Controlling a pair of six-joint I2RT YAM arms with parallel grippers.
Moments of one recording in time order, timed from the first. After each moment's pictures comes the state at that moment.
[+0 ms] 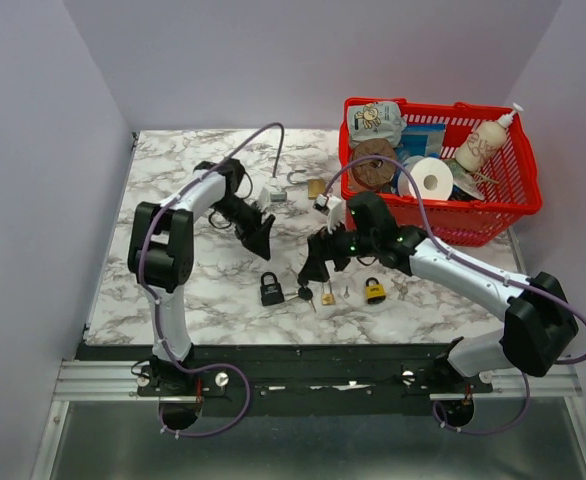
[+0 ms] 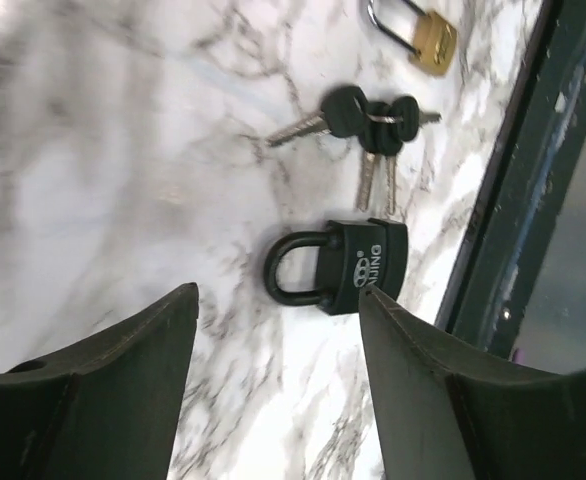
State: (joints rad) left arm -0.26 2.02 1.50 -1.13 0.84 0.79; right arm 0.72 1.41 0.96 -0.23 -0.52 0.20
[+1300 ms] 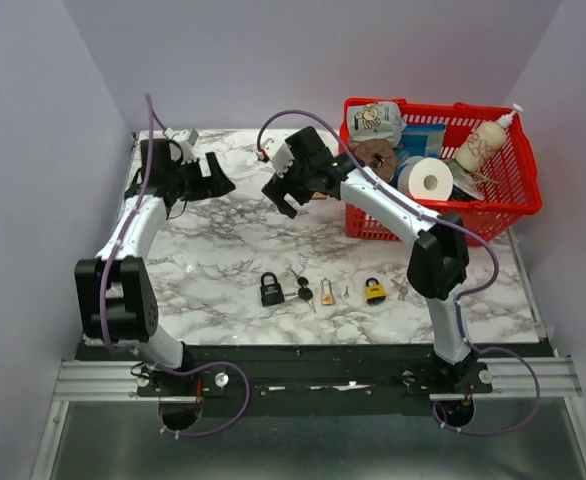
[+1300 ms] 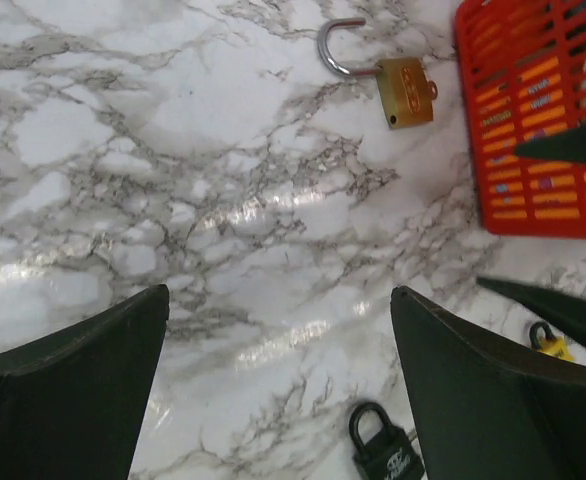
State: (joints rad) left arm 0.07 1.51 1.15 -0.27 0.58 -0.21; right arm 0.71 2.13 2.00 -0.70 -0.09 -0.34
